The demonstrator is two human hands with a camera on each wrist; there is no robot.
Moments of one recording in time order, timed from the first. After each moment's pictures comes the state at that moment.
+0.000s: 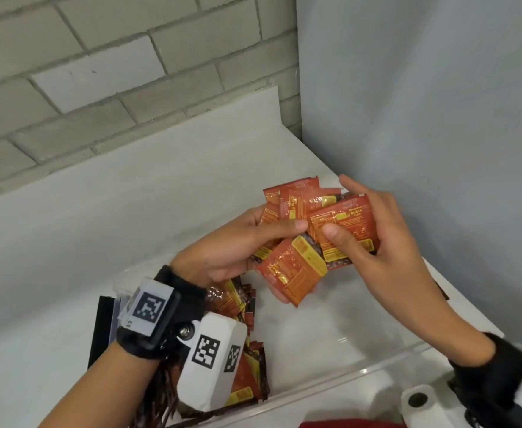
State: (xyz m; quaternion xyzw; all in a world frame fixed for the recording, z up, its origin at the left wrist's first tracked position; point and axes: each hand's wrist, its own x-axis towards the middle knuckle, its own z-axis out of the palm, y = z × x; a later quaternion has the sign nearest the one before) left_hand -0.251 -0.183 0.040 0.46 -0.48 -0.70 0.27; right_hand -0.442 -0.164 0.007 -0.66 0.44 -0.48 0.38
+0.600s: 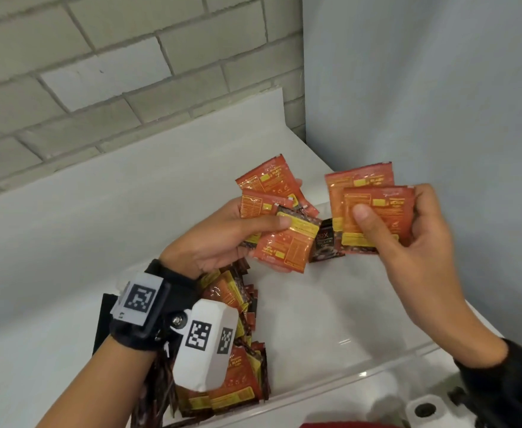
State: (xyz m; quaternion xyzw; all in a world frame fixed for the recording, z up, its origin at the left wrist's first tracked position) left_hand -0.234 -0.187 0.045 0.48 -0.48 -0.66 0.32; right_hand -0.447 -0.161 0.019 -0.53 0.41 -0.60 0.43
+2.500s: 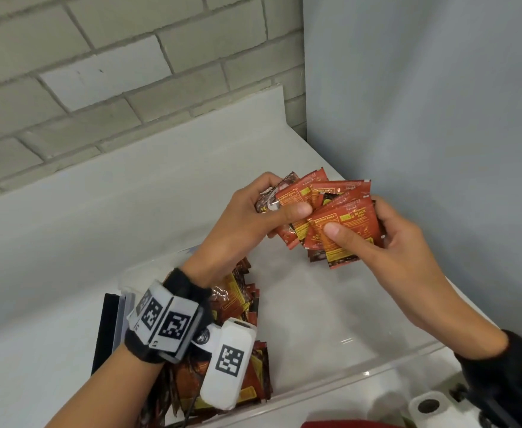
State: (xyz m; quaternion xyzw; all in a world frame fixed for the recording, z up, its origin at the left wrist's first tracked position) left_hand -0.254 -0.185 0.044 0.50 -0.58 -0.49 0.42; right_hand -0.443 -0.167 0.013 -0.53 0.42 -0.49 0.55
